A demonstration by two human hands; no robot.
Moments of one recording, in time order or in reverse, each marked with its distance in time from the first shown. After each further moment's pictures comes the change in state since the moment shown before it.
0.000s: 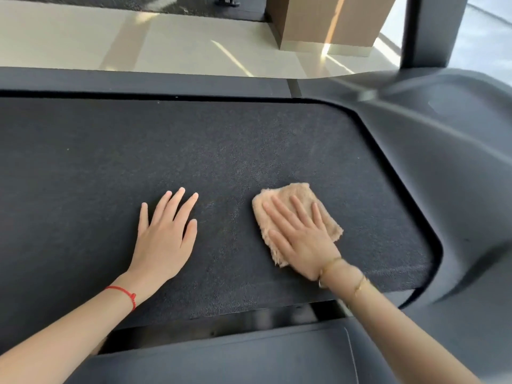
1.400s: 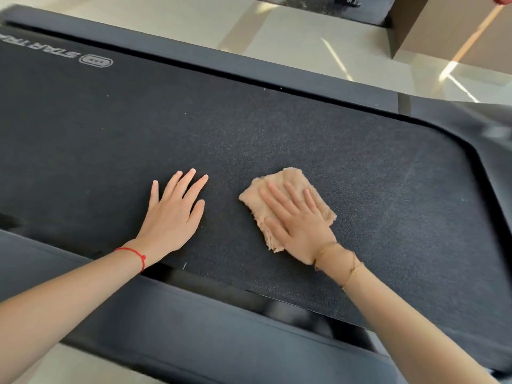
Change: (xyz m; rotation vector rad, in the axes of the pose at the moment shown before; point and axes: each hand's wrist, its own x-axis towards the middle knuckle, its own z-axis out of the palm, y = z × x) left_hand -0.060 -0.089 -0.030 0.031 0.037 -0.300; right_hand 0.077 -0.099 0.006 0.002 -0.082 -0.437
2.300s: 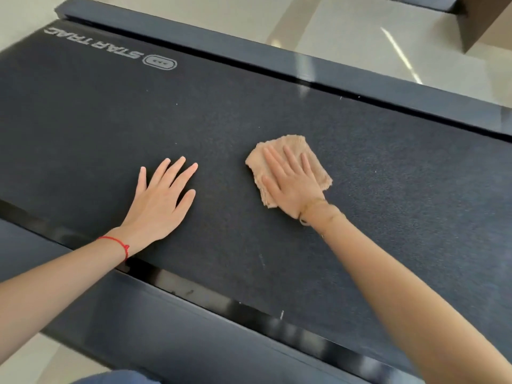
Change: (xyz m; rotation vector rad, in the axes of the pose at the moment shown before) left_hand 0.040 -0.187 -0.057 0.076 -0.014 -0.073; right_hand 0.214 -0.106 0.004 0.012 -0.009 0.021
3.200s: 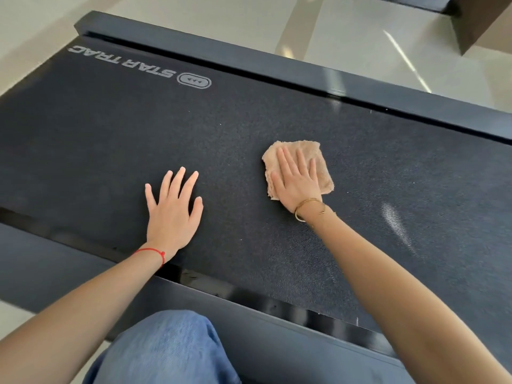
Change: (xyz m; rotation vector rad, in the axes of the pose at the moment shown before) left_hand 0.011 -0.105 -0.008 -0.058 0.116 -0.099; right_hand 0.072 -0.099 0.011 0.038 0.015 0.250
